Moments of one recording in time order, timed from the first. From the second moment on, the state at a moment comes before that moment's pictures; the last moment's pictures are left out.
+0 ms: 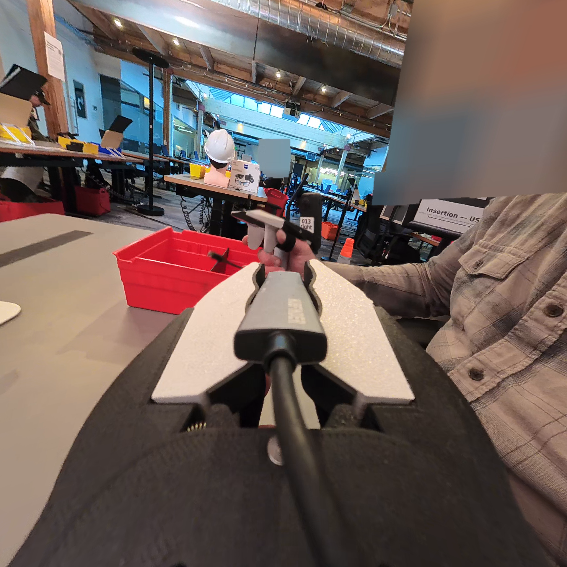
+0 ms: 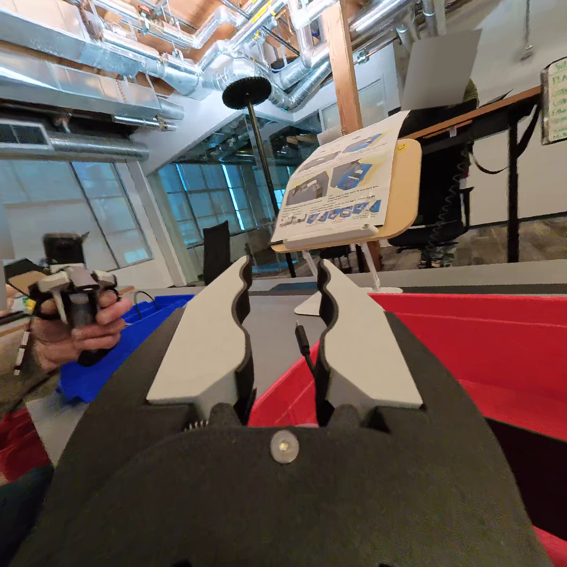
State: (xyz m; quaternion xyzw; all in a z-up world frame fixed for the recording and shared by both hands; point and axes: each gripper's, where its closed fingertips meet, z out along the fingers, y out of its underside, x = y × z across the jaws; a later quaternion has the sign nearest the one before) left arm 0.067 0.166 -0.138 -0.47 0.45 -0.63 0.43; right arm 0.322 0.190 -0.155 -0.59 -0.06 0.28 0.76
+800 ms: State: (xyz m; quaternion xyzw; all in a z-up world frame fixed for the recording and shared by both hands) left arm 0.108 0.144 -0.169 -0.49 0.48 -0.62 0.39; right arm 0.316 0.193 -0.093 -0.51 -0.05 0.45 0.73
